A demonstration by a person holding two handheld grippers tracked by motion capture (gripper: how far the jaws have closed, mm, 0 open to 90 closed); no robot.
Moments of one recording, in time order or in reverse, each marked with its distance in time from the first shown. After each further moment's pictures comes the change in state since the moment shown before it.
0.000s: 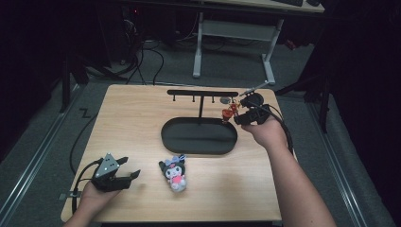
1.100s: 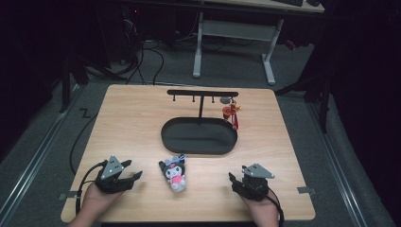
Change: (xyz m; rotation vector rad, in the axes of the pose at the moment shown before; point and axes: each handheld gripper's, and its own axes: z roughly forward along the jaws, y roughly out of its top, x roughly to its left) left arm -0.010 -0.002 0.007 0.037 0.020 0.003; right arm 0.075 -0.209 0.044 -0.333 0.007 0.014
